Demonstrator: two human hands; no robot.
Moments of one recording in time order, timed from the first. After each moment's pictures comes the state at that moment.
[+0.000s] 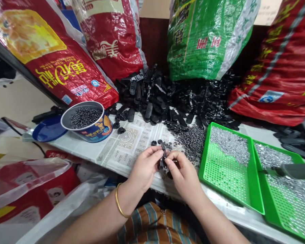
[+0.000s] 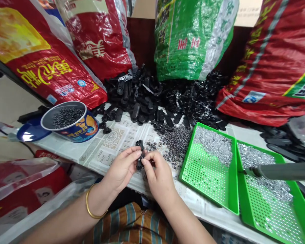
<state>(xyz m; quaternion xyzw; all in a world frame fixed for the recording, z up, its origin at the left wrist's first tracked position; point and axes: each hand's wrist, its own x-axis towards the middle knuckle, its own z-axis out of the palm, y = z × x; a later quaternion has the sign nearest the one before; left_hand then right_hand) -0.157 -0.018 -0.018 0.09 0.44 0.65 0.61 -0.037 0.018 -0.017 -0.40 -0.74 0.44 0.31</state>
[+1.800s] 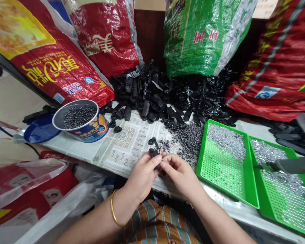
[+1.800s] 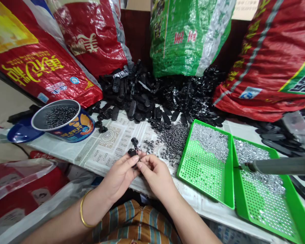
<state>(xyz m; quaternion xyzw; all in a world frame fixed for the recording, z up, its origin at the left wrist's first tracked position) -0.148 -0.032 -0.021 0.07 0.40 0.65 0.64 -0.032 0.016 -0.020 -0.40 -0.64 0.62 0.21</state>
